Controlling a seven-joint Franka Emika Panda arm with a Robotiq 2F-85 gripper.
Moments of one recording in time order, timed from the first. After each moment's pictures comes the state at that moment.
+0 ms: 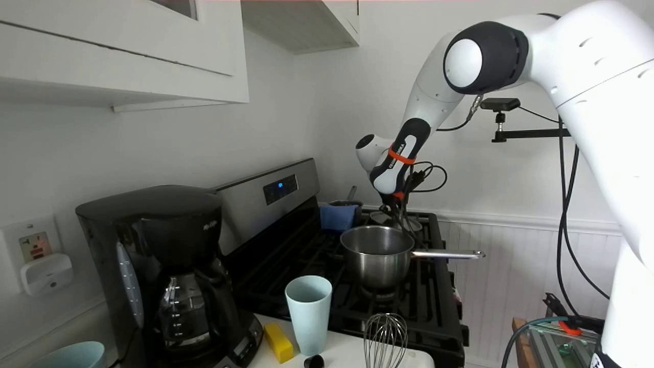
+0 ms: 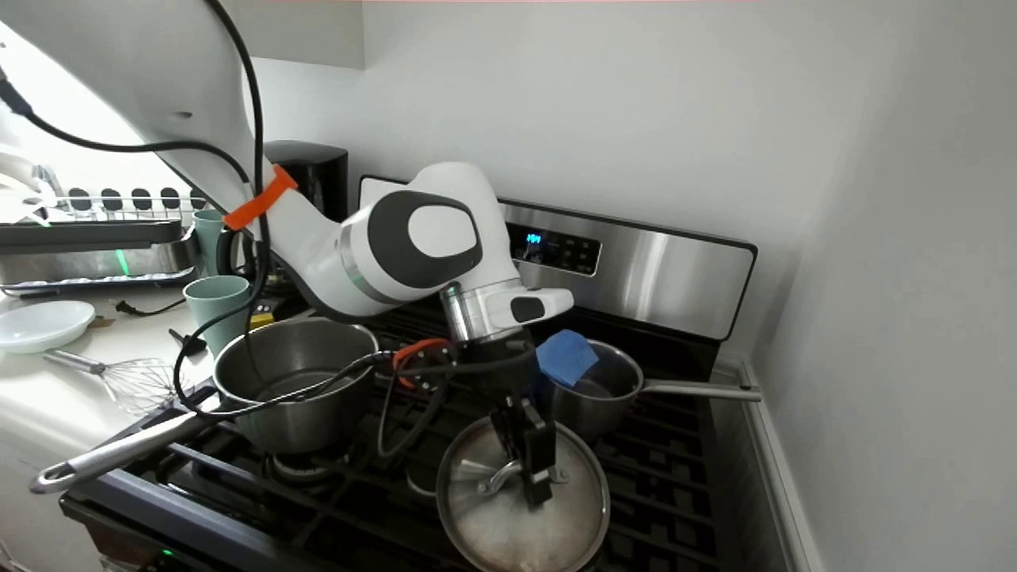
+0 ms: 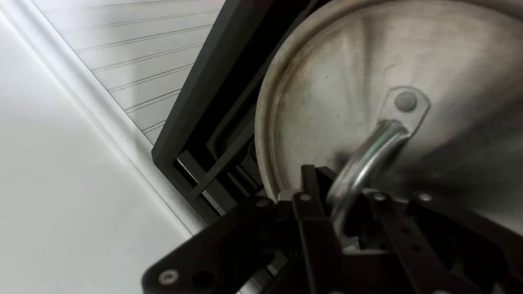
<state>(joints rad) -0.39 0.52 -0.41 -1.85 -0.65 2.43 0.50</state>
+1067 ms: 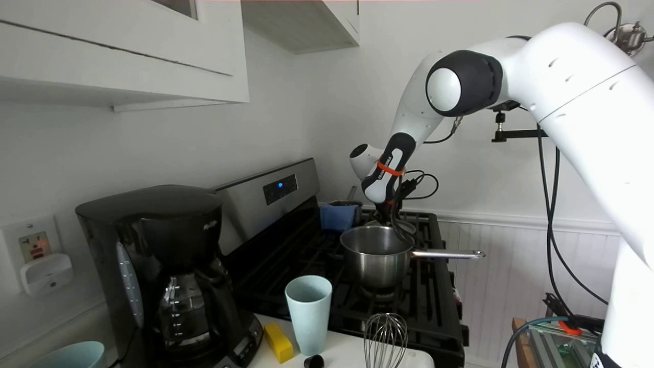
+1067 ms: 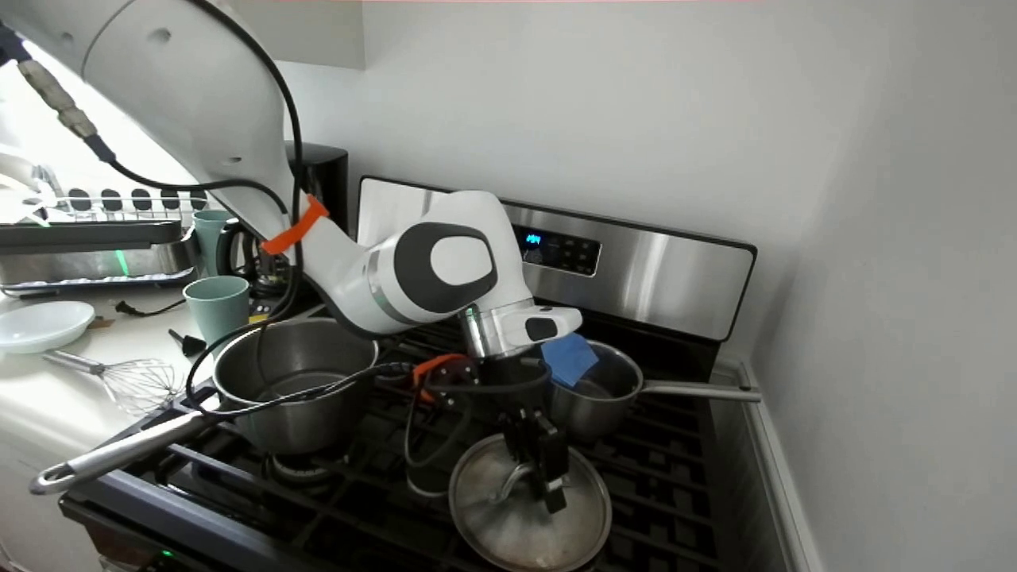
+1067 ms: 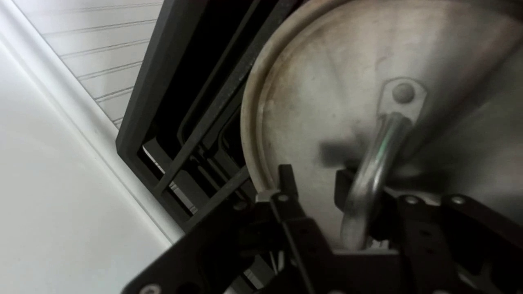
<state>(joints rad) -0.36 0.64 -0.44 -1.74 -0.56 2.44 0.45</state>
